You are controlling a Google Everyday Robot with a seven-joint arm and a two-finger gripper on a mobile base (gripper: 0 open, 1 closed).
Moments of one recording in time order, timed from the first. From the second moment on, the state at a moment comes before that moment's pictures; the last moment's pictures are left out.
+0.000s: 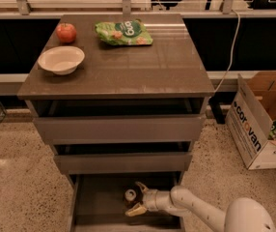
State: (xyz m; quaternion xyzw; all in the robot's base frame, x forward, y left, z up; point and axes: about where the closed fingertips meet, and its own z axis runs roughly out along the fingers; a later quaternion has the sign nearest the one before) arm 0.543 0.012 0.172 -0.50 0.69 0.33 0.41
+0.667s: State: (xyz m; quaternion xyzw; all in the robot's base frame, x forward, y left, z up) arm 0.535 -0.061 0.232 -0.50 0.71 0.23 0.44
